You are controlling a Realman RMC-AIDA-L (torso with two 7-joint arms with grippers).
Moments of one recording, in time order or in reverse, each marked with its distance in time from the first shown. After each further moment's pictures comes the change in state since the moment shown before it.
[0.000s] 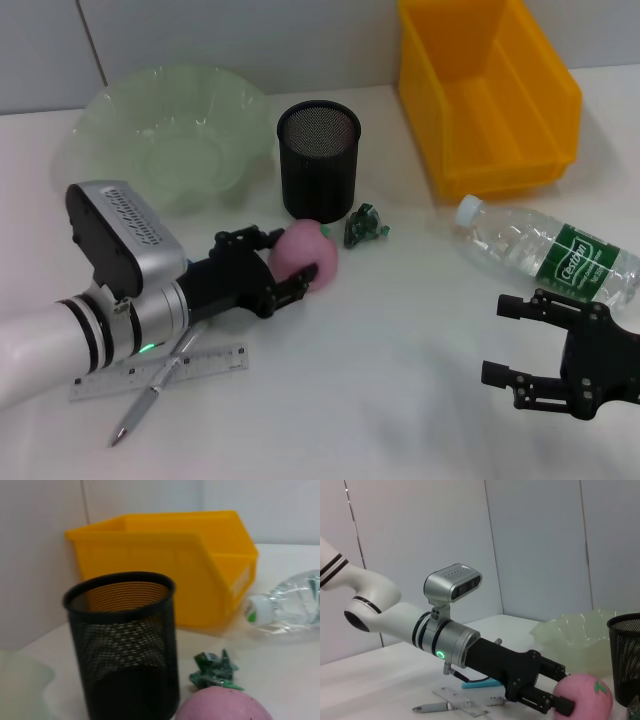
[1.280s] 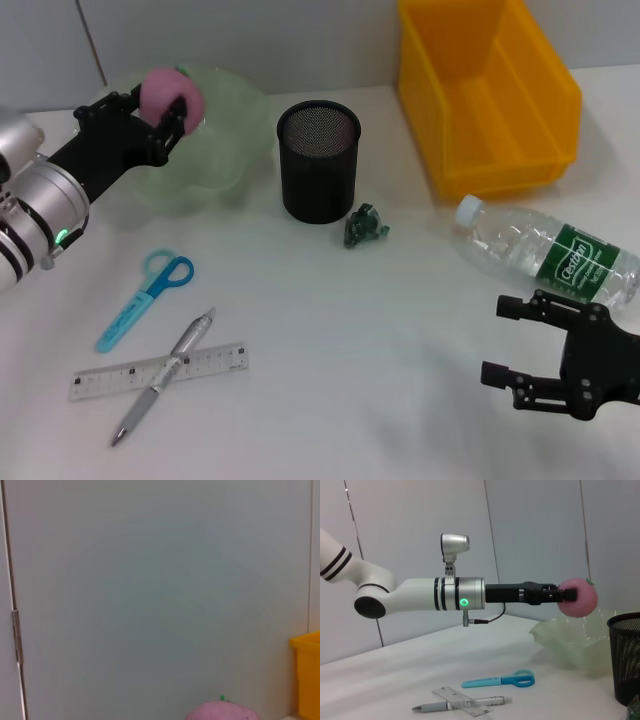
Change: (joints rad) left arm -0.010 0.008 -0.539 0.149 0.013 0.054 0.026; right arm -0.001 0.001 0.000 -0.001 0.000 0.002 0.001
